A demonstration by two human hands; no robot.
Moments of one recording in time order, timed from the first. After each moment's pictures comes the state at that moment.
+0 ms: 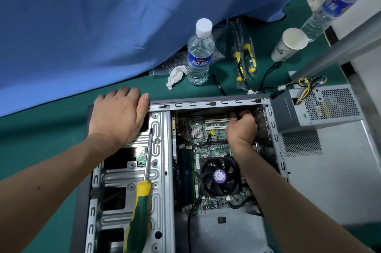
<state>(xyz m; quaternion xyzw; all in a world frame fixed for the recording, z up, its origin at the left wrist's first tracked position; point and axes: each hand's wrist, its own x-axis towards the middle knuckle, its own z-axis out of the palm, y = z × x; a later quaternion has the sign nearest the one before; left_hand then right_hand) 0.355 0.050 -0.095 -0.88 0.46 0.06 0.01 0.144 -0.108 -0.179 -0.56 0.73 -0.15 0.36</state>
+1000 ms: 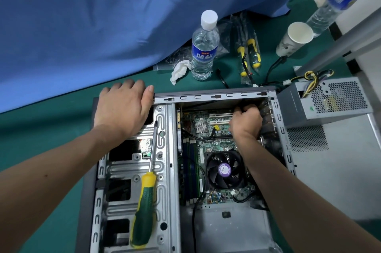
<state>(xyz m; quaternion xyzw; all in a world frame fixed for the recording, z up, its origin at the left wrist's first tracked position) 0.356 0.050 -0.097 -0.88 0.46 0.05 0.01 0.147 -0.112 -0.187 -0.56 0.73 -0.16 0.36</state>
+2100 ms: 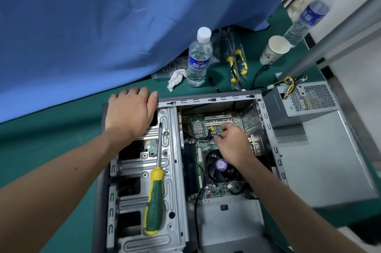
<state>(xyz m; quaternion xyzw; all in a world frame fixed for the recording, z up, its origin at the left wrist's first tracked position) 0.357 0.054 -0.097 -0.88 0.47 0.07 -0.01 0.124 -0.047 -0.114 -0.72 0.57 0.05 0.39</state>
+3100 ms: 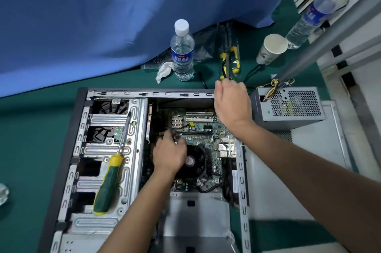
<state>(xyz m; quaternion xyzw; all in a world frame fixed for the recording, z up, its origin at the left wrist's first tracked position) 0.162 0.018 -0.124 -0.90 0.08 0.38 -0.21 0.116 -0.153 -0.097 -0.89 0.40 -0.10 0.18</state>
